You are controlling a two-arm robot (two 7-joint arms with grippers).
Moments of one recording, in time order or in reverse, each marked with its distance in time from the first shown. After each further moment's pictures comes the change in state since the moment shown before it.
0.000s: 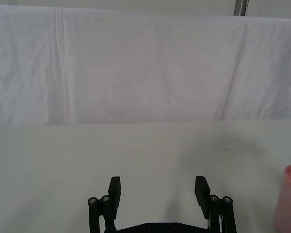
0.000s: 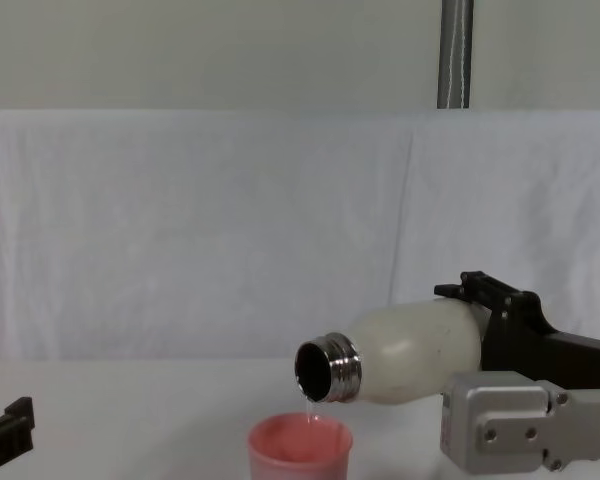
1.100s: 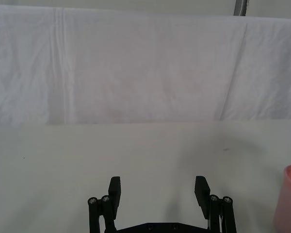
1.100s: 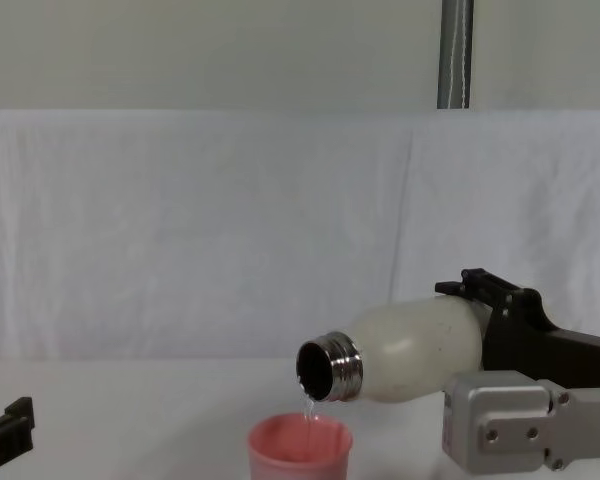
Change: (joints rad) left arm 0.000 0.000 0.000 0.000 0.000 0.000 0.000; right arm 0.004 0.003 -0.002 0.000 -0.008 0.000 -0.006
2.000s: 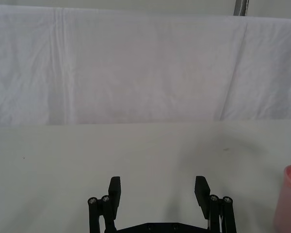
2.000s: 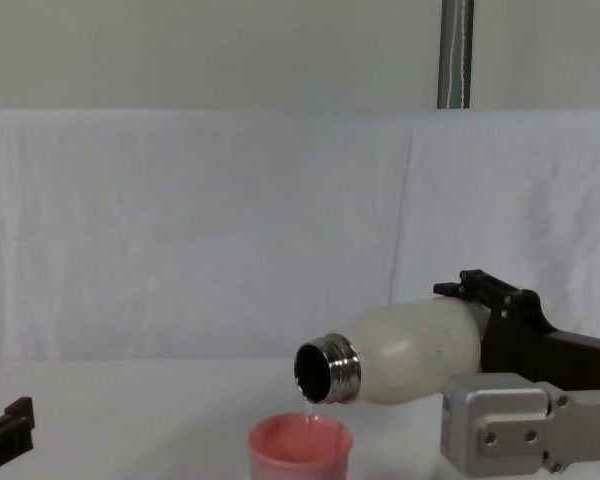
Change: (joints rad) left arm 0.000 0.000 0.000 0.000 0.000 0.000 0.000; right arm -0.003 0.000 -0.002 -0.003 -0.001 0.002 0.000
